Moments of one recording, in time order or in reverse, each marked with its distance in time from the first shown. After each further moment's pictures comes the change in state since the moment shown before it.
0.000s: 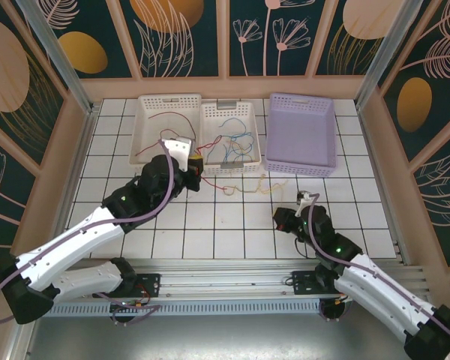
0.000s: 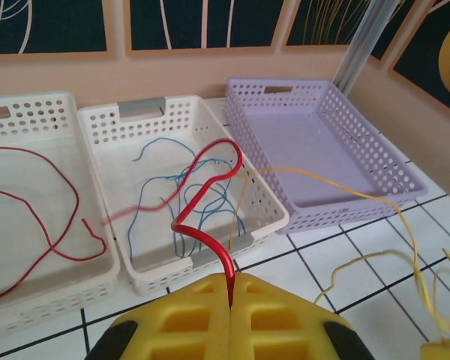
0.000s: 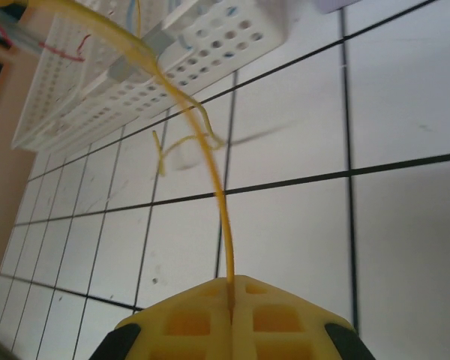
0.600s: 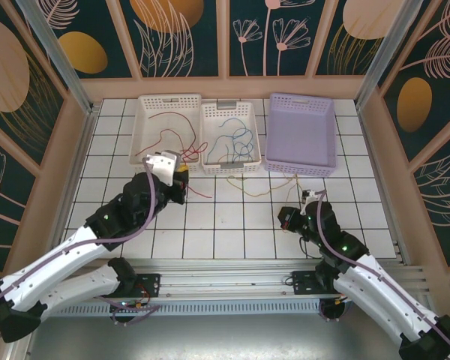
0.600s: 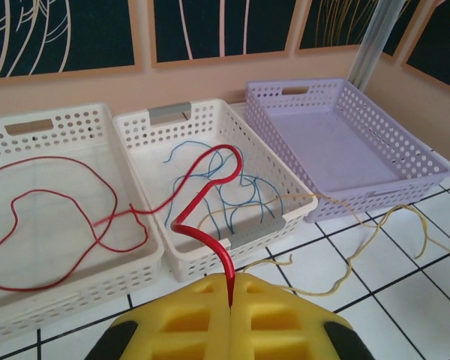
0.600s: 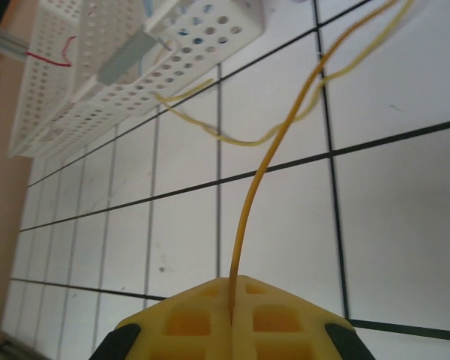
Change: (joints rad) left arm 0.000 -0.221 -0.167 0.003 -0.037 0.093; right arm -0.053 -0.007 0.113 -0.163 -0.077 0.032
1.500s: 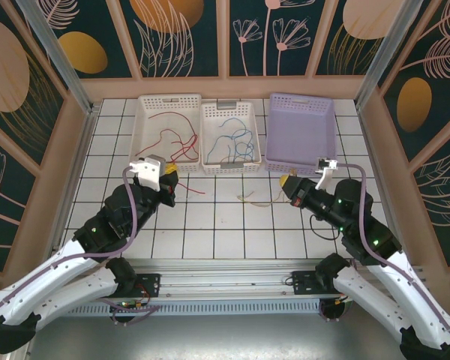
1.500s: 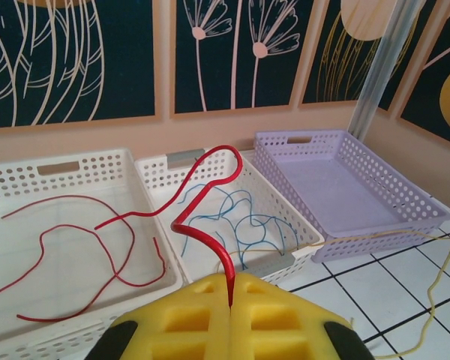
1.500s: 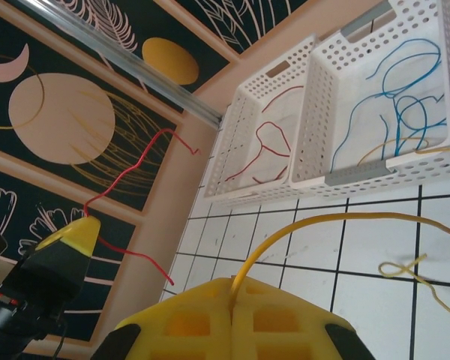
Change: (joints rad) left arm 0.000 -0.133 -0.078 0.093 -0.057 0.047; right arm 0.000 0.086 0.482 -0.061 -0.102 -0.031
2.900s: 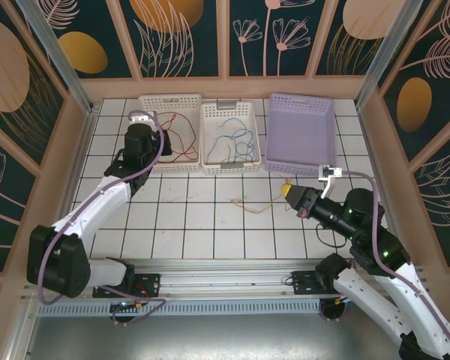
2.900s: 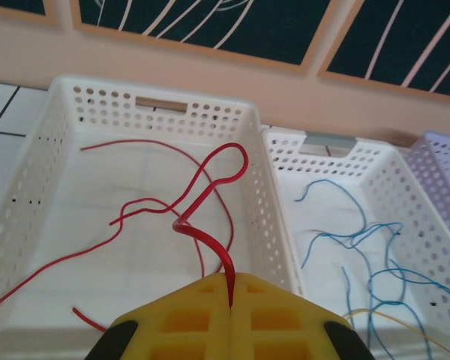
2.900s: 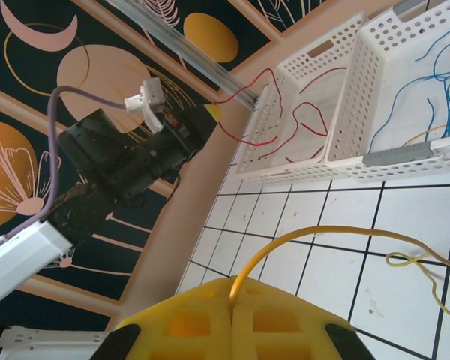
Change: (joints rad) left arm 0.546 0.645 0.213 0.190 0.280 -0.140; right arm 0.000 -0.099 -0.003 -0.042 -0.104 -0.019
